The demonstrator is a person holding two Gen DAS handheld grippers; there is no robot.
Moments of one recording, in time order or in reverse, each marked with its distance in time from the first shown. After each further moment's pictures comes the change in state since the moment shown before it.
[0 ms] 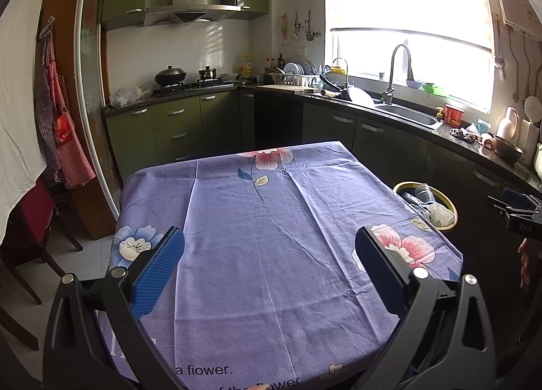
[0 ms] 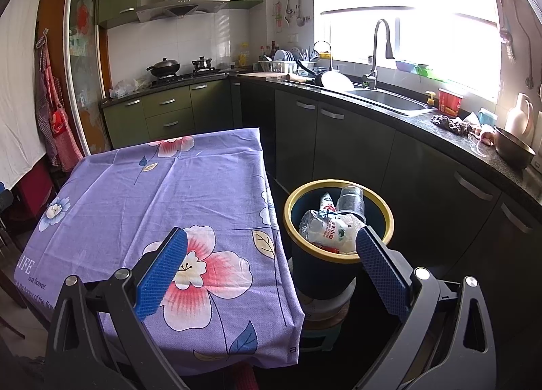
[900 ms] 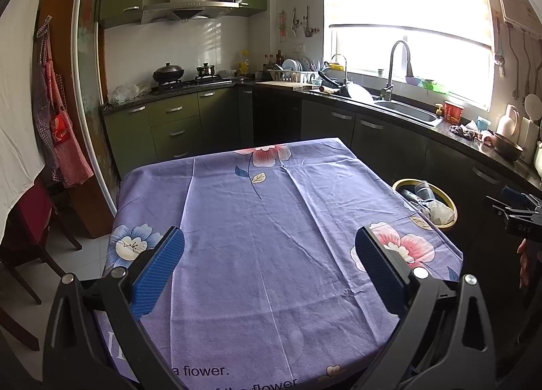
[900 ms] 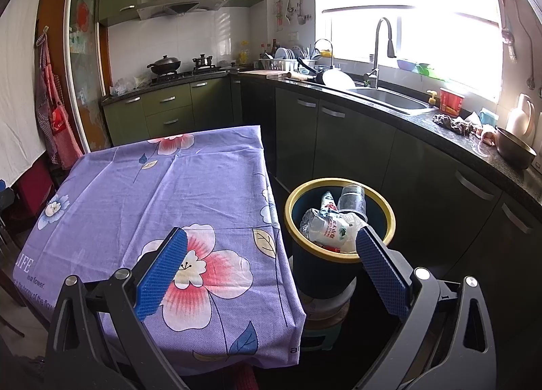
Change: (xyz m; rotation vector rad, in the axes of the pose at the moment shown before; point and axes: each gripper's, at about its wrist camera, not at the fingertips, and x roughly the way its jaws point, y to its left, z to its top) left arm 0.007 -0.004 0.002 0.002 0.016 -0.005; right arm 0.007 0.001 -0.002 -0.005 0.009 -0.001
